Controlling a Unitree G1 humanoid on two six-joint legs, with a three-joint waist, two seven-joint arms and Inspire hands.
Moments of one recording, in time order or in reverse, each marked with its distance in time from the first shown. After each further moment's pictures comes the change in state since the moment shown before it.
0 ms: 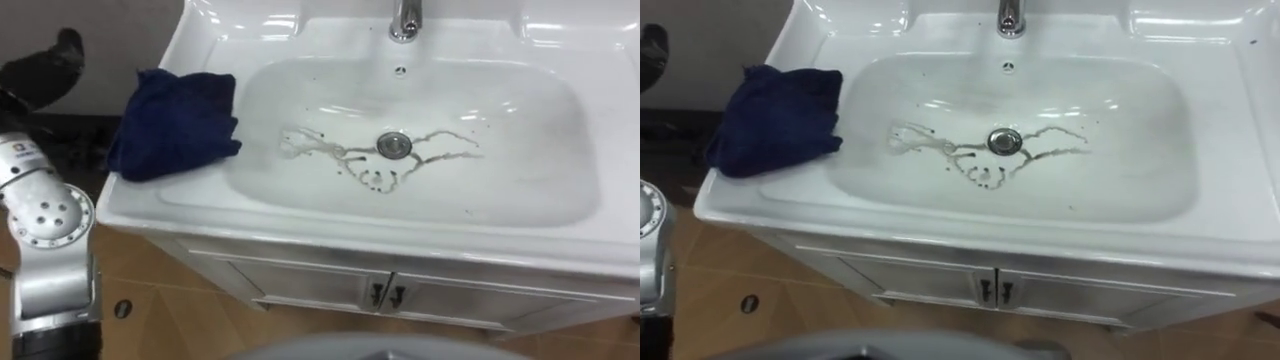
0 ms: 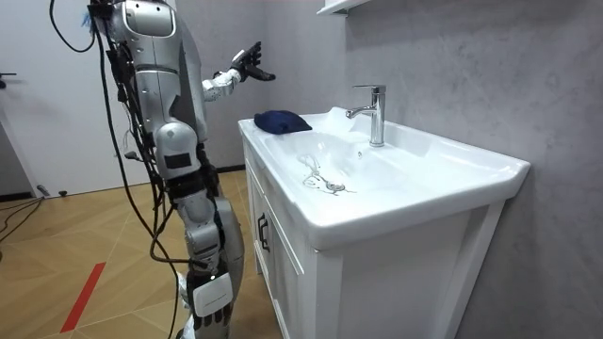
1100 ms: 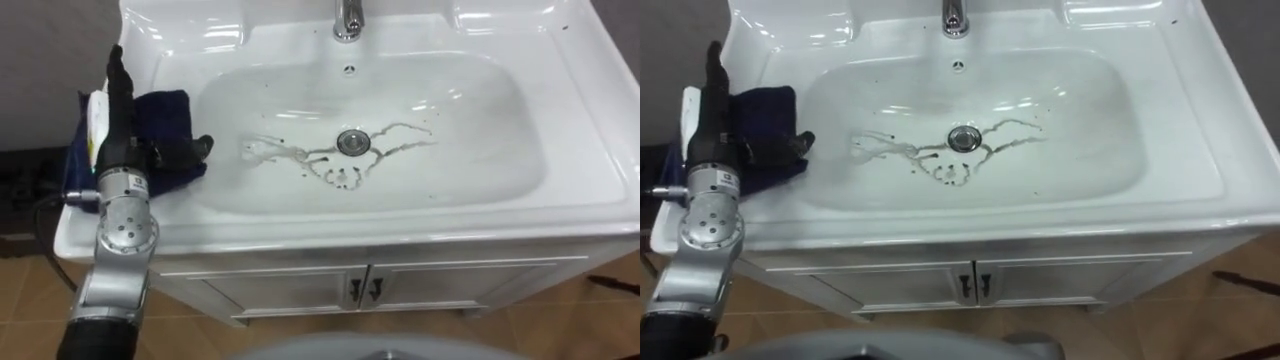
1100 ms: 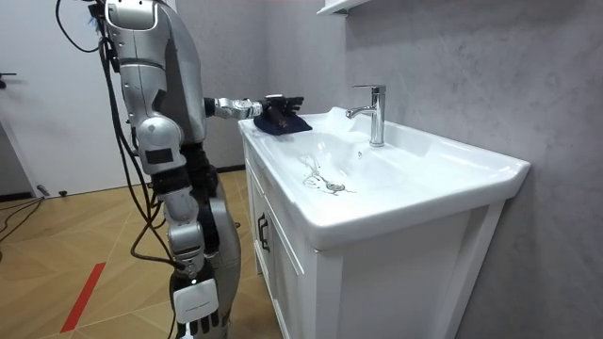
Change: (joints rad) left arm -0.017 0.000 -0.190 0.320 0.119 0.082 -0.232; right arm -0.030 0.004 0.007 -0.008 0.031 0.069 -0.047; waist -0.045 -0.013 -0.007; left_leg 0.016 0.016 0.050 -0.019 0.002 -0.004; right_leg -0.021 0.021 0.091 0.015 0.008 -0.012
